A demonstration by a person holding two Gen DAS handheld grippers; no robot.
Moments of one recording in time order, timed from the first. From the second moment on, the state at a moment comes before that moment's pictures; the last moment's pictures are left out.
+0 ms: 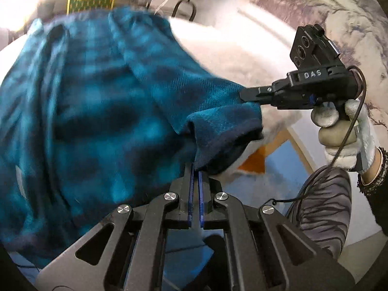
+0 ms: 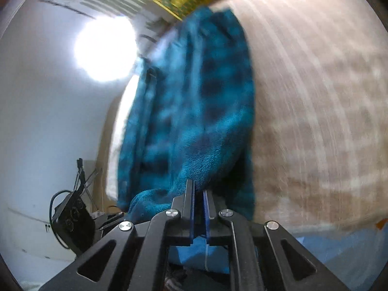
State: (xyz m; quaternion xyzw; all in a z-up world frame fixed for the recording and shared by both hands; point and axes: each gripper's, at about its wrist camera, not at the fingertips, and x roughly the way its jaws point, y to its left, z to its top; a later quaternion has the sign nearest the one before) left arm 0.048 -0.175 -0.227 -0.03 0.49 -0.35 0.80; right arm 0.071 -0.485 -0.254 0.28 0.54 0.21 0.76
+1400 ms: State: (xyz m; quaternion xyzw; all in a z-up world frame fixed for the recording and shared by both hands) left arm 0.133 -0.156 -0.240 -0.23 0.53 -0.31 0.75; right arm 0.013 -0.505 -0.228 0.19 0.50 0.24 0.81
